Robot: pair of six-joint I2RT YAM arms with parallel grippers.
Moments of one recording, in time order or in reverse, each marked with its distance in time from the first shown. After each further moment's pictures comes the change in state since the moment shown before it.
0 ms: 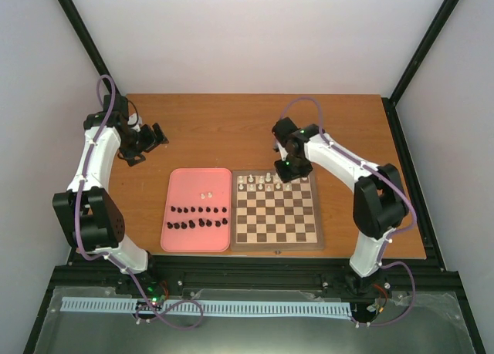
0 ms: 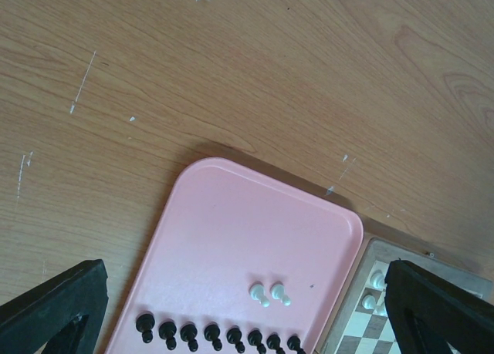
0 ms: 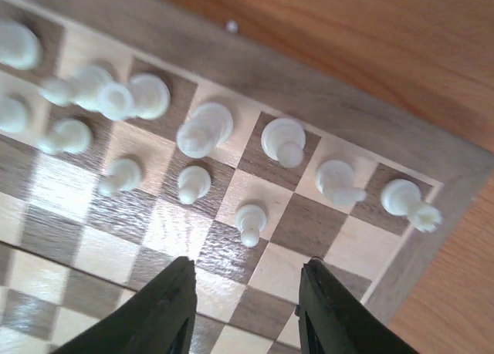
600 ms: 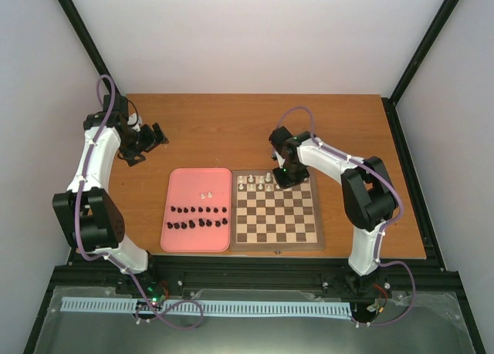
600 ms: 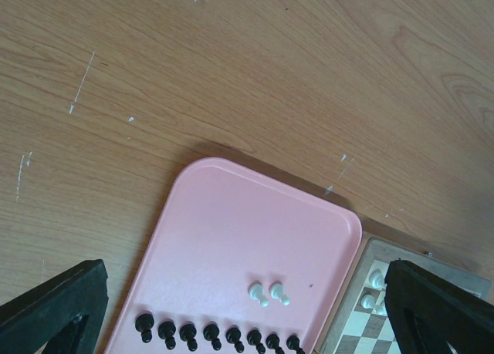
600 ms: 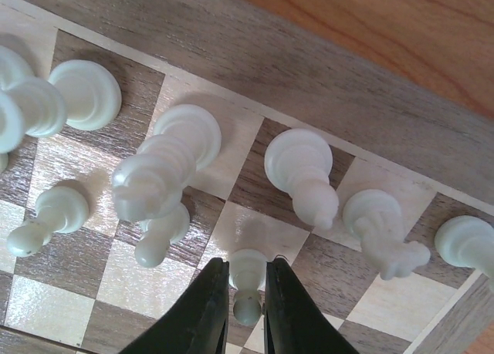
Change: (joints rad) left arm 0.000 -0.002 0.000 0.000 0.001 0.000; right arm 0.000 0.068 -0.041 0.065 -0.001 0.002
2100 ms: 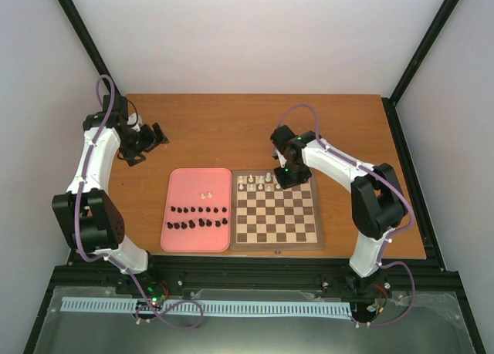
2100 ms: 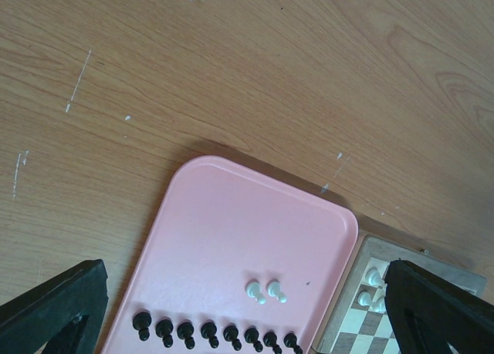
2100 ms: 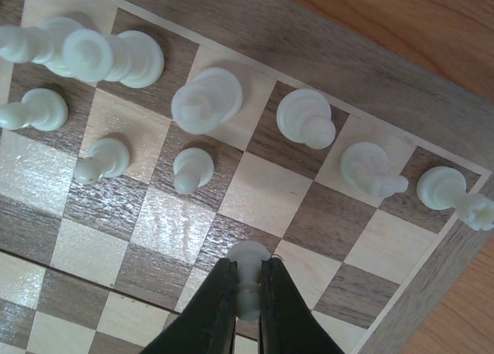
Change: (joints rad) left arm 0.000 -0.010 -0.003 0.000 0.008 -0.001; right arm 0.019 -0.095 -0.019 -0.036 0.002 0.008
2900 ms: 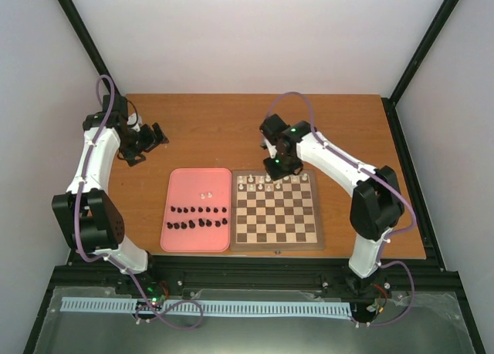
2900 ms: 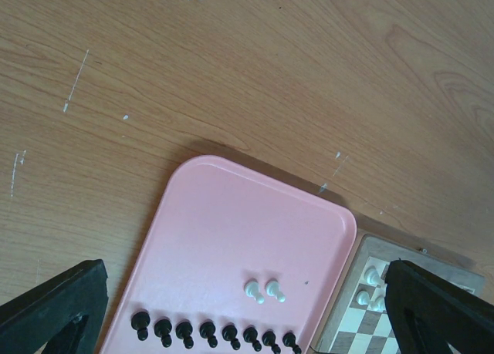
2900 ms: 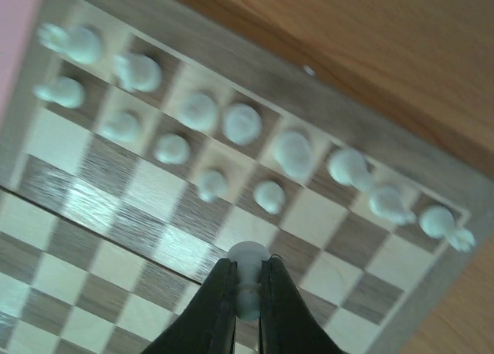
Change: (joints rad) left arm 0.000 0.000 0.000 0.000 0.003 0.000; right arm 0.094 0.029 0.227 -0.094 -0.012 -0.003
